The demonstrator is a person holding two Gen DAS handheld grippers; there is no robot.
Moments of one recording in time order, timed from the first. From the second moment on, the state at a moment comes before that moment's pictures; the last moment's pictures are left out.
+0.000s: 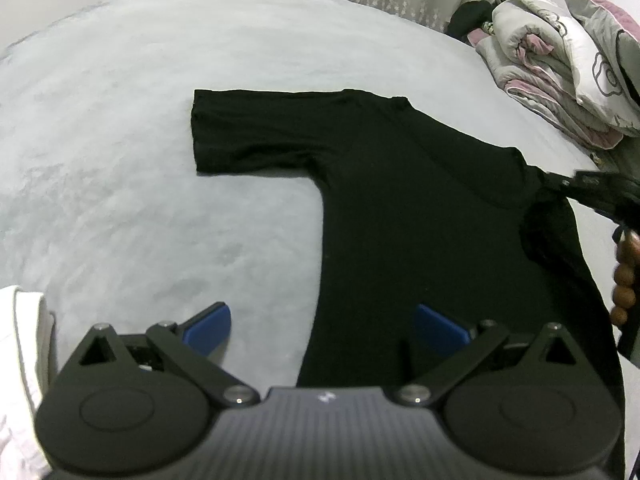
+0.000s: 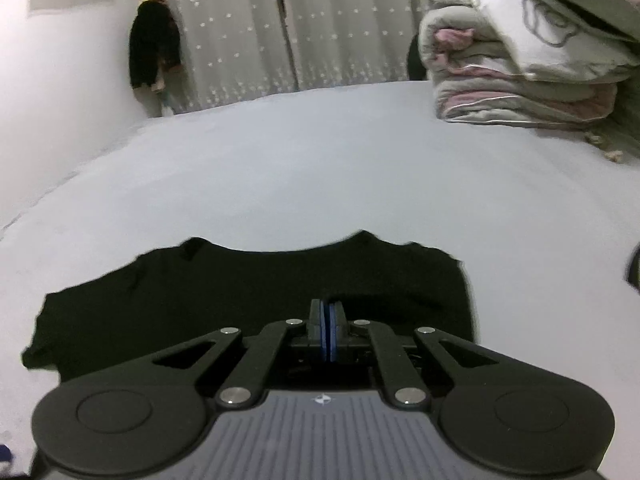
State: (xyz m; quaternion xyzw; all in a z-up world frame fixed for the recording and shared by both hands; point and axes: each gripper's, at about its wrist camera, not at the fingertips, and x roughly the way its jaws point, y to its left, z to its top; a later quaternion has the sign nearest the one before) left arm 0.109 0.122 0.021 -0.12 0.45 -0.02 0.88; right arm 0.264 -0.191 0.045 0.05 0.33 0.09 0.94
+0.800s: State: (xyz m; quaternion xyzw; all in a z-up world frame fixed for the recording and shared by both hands) left arm 0.109 0.121 0.021 -0.12 0.45 -0.03 0.88; right arm 0.194 -0.174 0.011 -0.13 0.29 0.17 0.93
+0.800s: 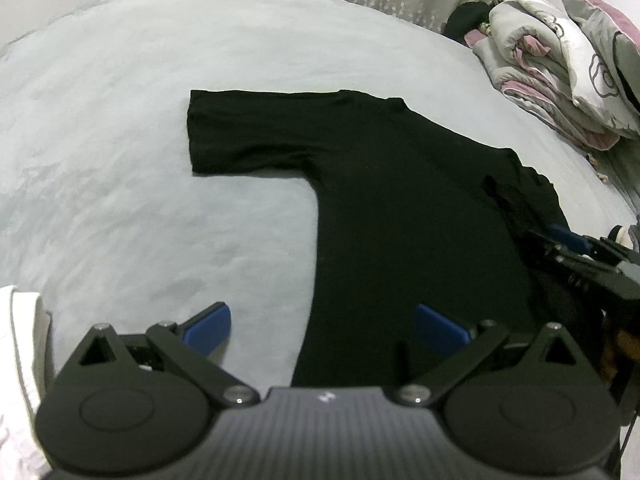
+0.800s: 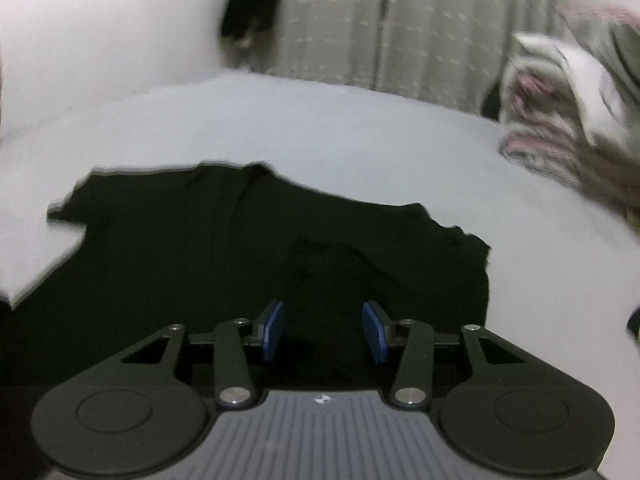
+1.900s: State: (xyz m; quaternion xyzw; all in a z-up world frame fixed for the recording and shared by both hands) left arm 0.109 0.118 0.020 -0.11 0.46 -0.04 0.88; right arm 0.168 -0.162 0.005 -0.07 0.32 0.12 0.94
